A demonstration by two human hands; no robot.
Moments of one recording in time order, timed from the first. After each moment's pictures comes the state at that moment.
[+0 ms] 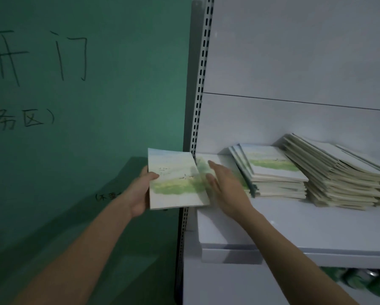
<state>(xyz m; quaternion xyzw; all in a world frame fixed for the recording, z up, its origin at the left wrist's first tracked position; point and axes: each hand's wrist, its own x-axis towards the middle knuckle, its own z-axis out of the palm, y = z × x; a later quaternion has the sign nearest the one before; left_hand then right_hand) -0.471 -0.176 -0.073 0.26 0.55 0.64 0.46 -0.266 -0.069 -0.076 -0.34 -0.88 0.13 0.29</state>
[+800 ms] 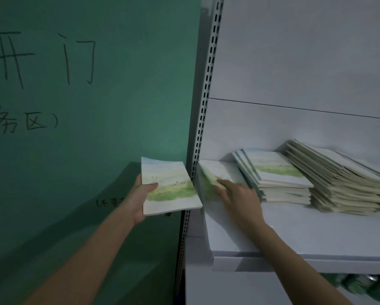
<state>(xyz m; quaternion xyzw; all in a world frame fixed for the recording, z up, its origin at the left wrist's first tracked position) -0.500 -0.175 -0.091 0.21 0.52 0.68 0.47 -0.263 -0.074 -0.083 -0.41 -0.85 0.00 0.33</state>
